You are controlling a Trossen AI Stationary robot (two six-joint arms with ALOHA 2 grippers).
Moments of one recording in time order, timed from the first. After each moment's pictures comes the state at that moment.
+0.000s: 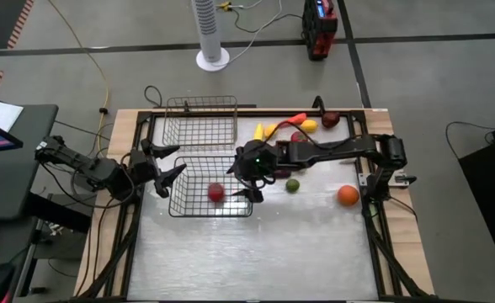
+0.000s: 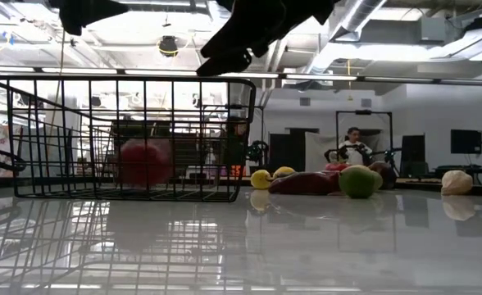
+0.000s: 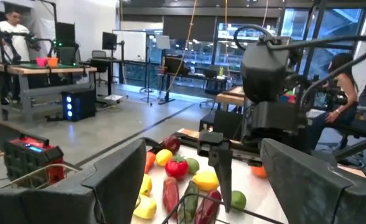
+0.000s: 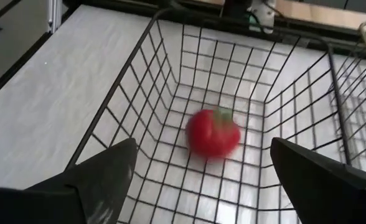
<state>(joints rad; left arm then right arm) -0.42 0.48 0.43 0.20 -0.85 0.00 -0.04 1.81 1.44 -0.25 -0.21 -0.22</state>
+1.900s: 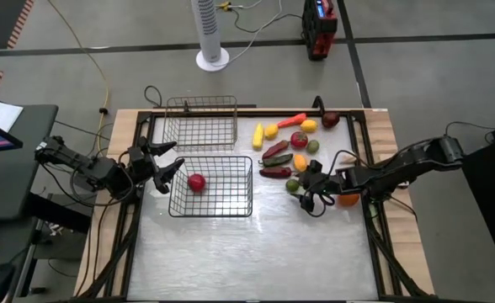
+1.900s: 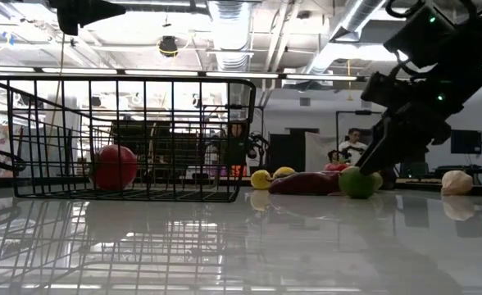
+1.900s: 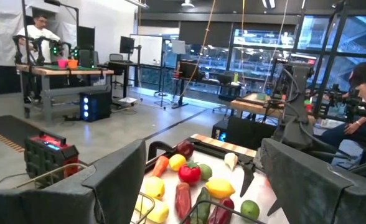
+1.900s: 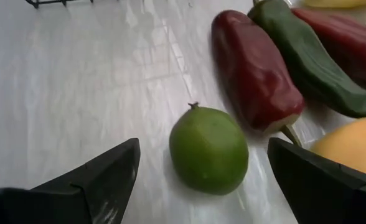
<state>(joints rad) -0.42 0.48 0.43 0.24 -0.92 0.01 0.10 1.22 0.36 0.06 0.33 0.23</state>
